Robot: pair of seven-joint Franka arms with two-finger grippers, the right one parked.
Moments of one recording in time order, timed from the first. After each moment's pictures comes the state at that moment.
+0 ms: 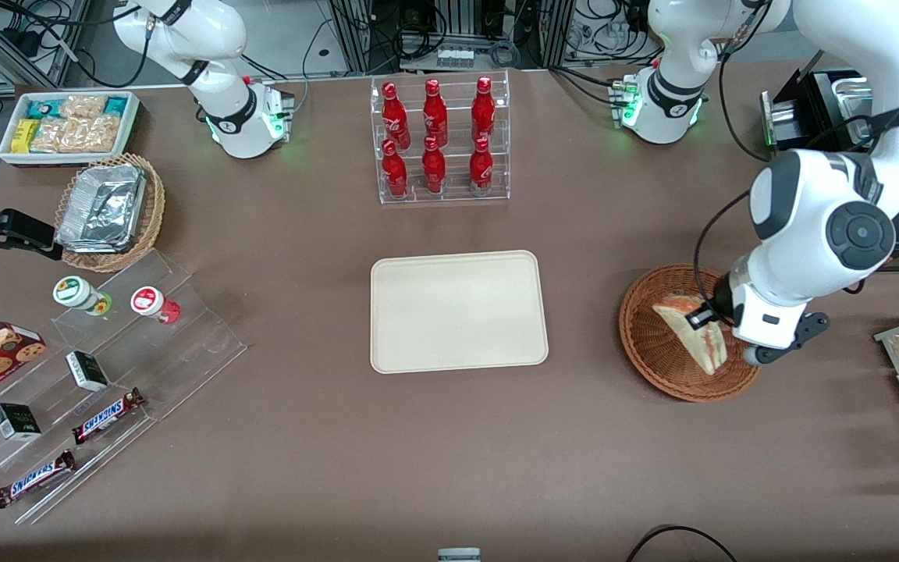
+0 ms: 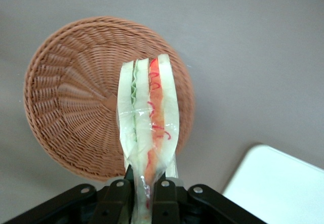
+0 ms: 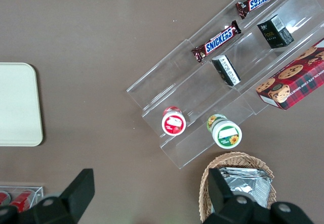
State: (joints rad) arm -0.06 0.24 -0.16 -1.76 -0.01 1.94 -0.65
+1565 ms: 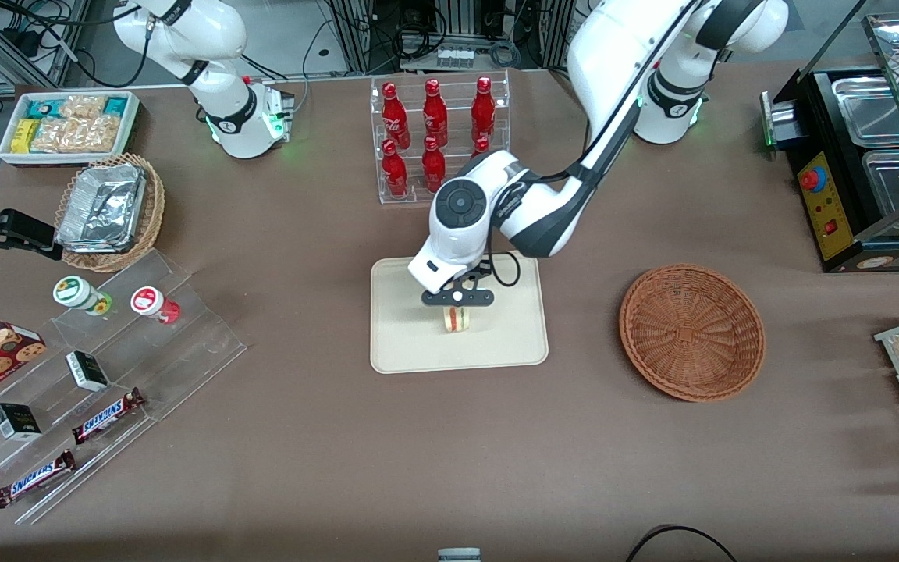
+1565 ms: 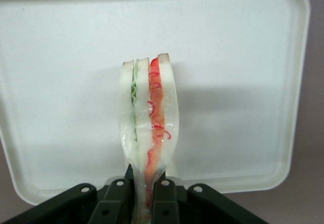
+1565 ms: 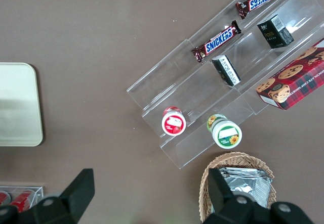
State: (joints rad) arm -0.68 0.66 -0.17 -1.52 0.01 2.15 -0.81
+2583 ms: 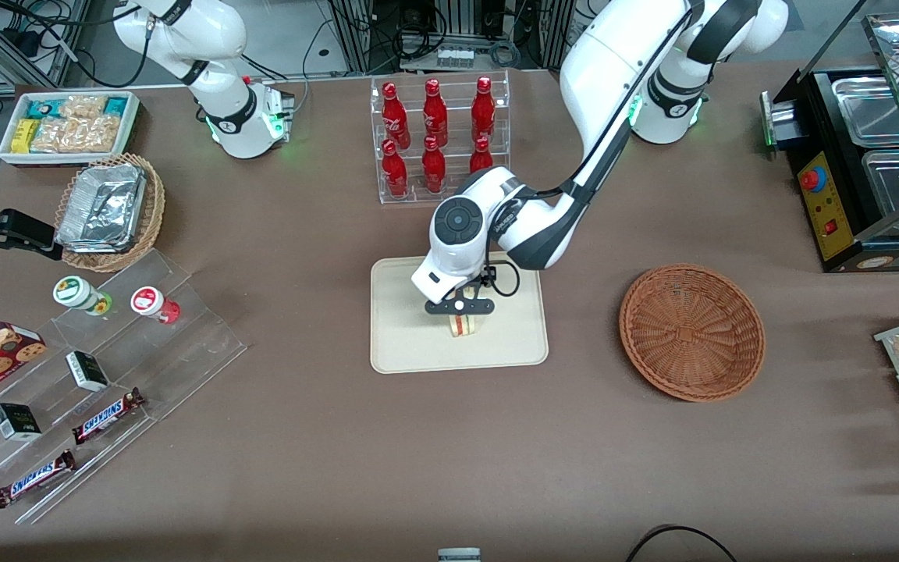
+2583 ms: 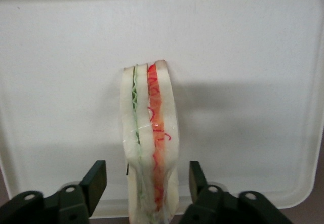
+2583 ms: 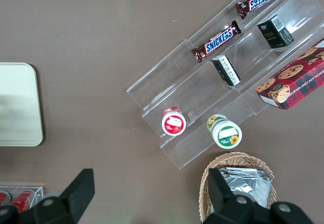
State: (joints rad) arm -0.67 0.69 -0.15 -1.49 0.02 2.13 -0.81
